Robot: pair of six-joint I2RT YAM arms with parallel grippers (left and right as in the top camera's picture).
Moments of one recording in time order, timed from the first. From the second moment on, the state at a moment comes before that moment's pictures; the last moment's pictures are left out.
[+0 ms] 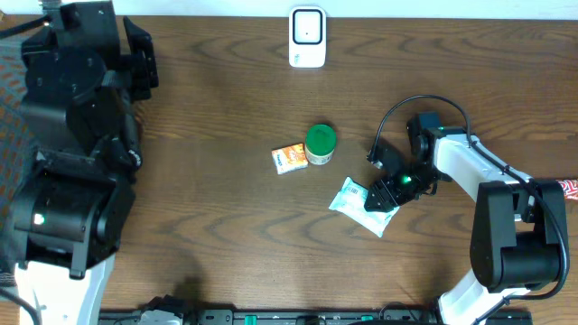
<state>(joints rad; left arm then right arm) -0.22 1.16 1.65 -0.65 -0.53 0.12 0.08 1.84 1.03 -0.92 -0.44 -0.44</state>
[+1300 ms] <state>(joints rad) -0.22 1.11 1.65 -0.66 -0.53 0.12 0.14 1.64 1.30 -0.98 -0.42 -0.36</state>
